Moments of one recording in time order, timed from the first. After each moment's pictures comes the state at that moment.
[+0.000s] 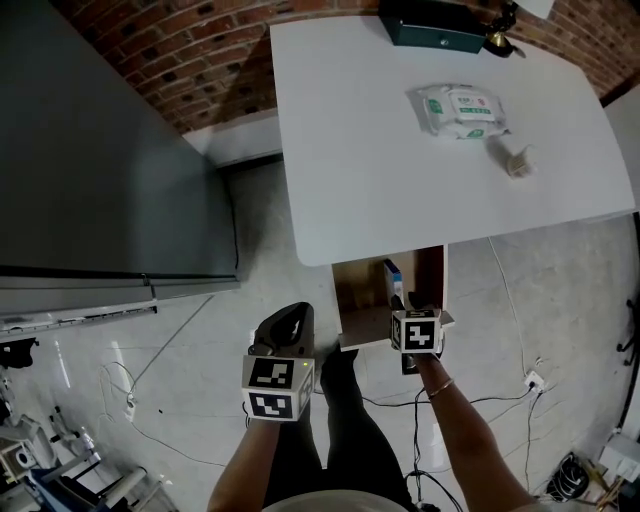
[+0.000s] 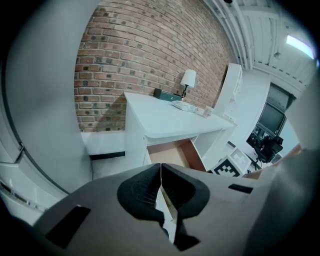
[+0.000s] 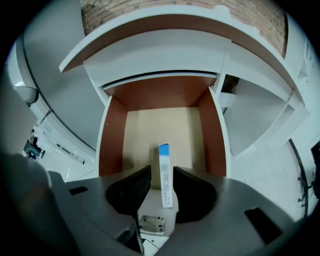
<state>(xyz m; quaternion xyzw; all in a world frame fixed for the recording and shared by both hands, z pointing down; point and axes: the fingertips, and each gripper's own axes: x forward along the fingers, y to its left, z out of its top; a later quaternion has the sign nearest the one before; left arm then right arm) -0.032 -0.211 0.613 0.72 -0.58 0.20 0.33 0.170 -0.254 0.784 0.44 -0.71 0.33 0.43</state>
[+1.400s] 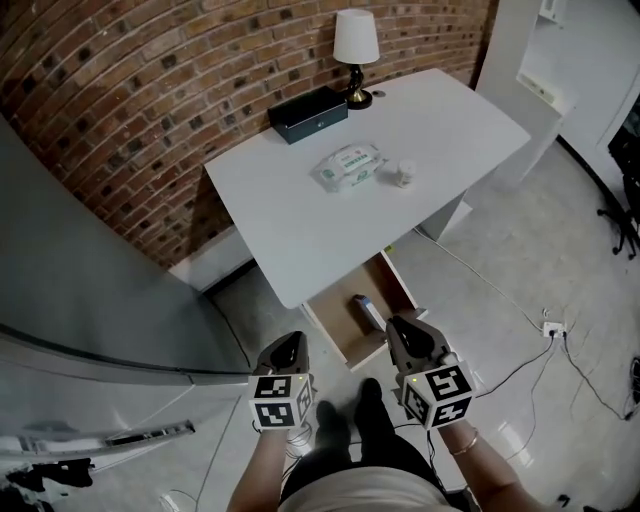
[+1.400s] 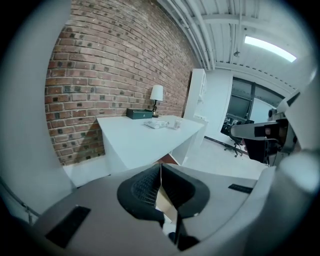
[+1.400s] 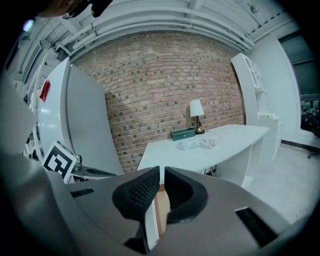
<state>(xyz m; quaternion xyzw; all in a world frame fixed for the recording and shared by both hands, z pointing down) -0.013 -0.163 0.475 0.83 -0.48 0.21 0.22 0.150 -0.138 0.409 0.57 -0.79 0.20 0.10</state>
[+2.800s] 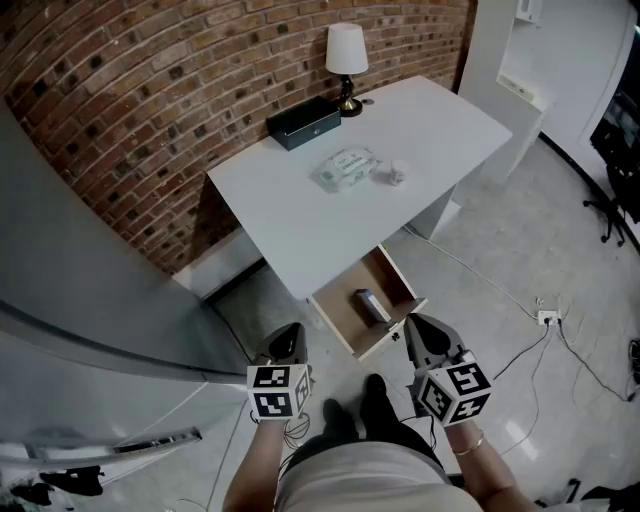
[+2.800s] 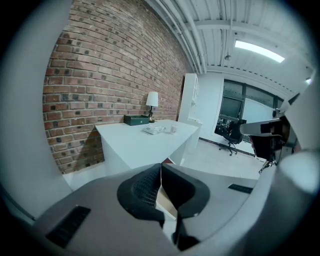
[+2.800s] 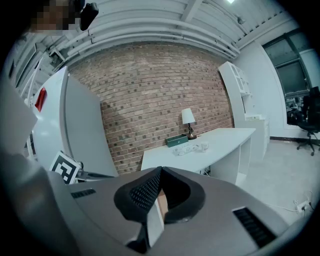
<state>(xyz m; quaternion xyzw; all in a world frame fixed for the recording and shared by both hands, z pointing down) -0.052 -0.137 0.439 0.85 -0.45 0.19 0.18 0.137 -0.076 0.367 0.62 -0.76 0.20 0.05</state>
